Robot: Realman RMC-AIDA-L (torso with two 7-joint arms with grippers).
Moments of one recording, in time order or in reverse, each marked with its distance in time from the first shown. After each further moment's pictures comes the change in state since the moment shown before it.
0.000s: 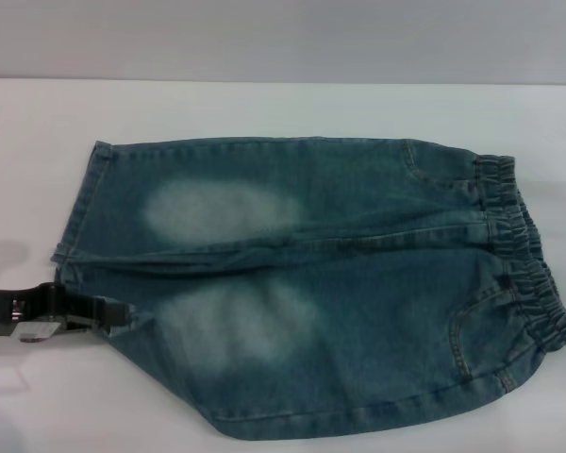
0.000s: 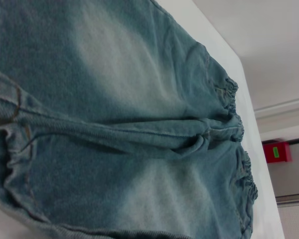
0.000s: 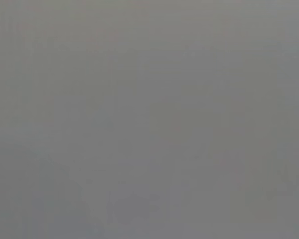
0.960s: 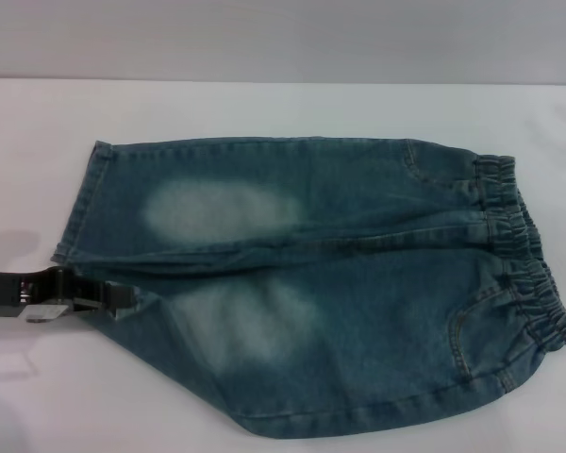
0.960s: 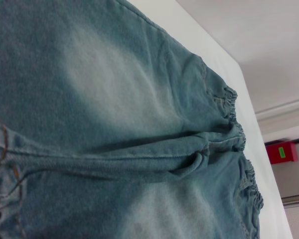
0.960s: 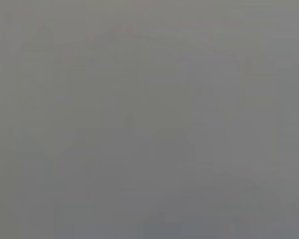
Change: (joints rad) left arm -0.026 -0.002 0.005 0.002 -0.012 -0.032 0.023; right arm -0.024 -0.104 -0.257 -0.438 -0.455 -0.117 1.023
